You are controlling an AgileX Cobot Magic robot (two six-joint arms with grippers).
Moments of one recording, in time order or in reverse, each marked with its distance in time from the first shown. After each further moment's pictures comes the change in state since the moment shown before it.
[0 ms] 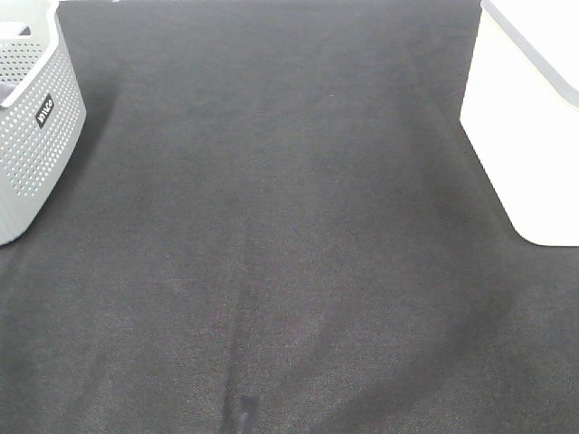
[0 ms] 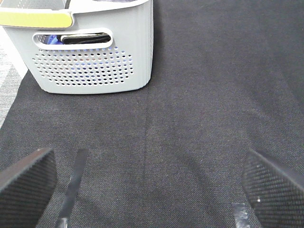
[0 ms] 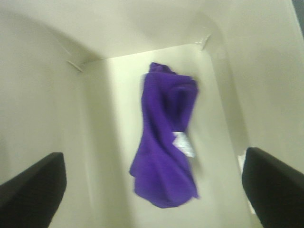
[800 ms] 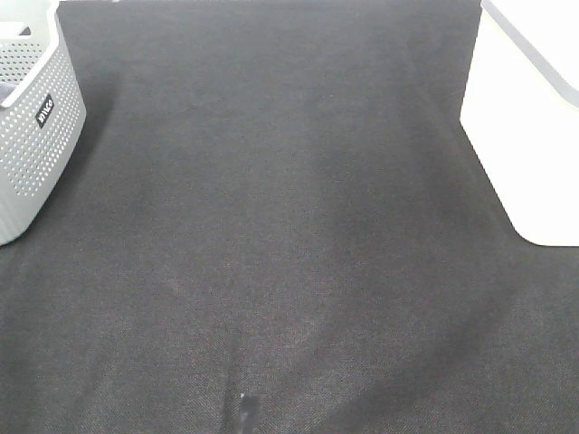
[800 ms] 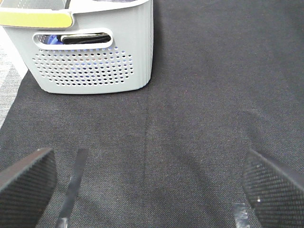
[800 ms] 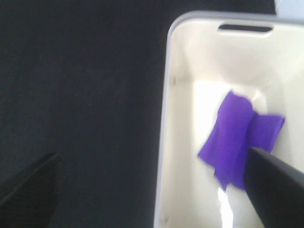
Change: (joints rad) left arm 0.000 0.000 0.000 0.000 0.000 0.000; right arm 0.310 -0.526 0.365 -0.079 -0.005 0.026
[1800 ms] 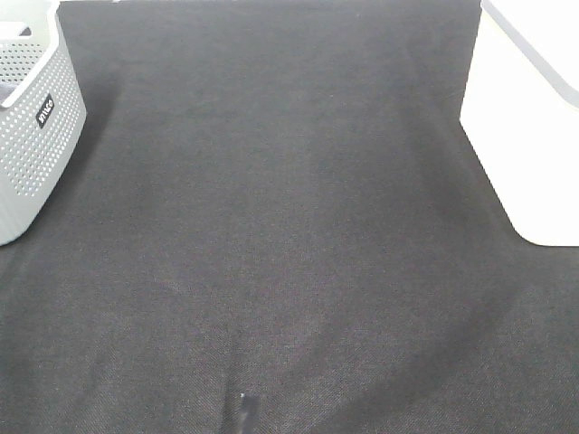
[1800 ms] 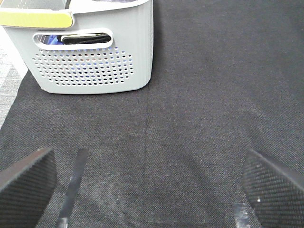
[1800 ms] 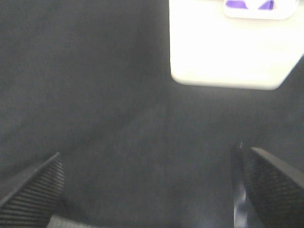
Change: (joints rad) left arm 0.000 0.000 0.000 0.000 0.000 0.000; right arm 0.037 -1.685 1.459 -0.025 -0.090 0.041
